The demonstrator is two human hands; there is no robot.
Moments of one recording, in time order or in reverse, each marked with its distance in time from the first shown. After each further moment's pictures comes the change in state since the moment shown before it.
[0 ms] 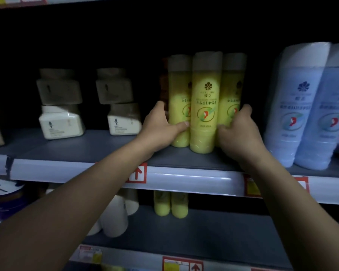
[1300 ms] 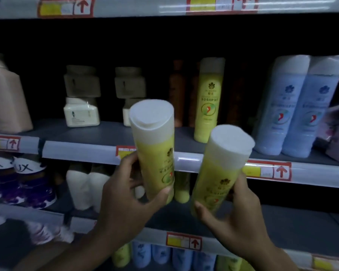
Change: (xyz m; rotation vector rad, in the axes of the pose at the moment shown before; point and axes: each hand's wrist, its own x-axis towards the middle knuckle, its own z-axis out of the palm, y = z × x) left_hand -0.211 -0.033 -0.050 0.035 0.236 0.325; right_hand -0.169 0.073 -0.003 0.167 -0.075 -0.564
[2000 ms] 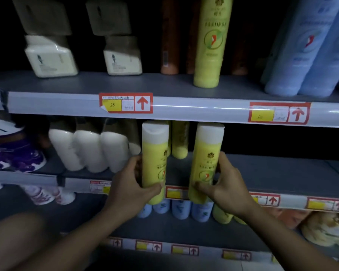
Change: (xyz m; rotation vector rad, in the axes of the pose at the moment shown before) left_hand -0.074 -0.109 0.031 0.060 -0.305 -0.448; right_hand -0.055 0.085 0.051 0.043 -0.296 0.398
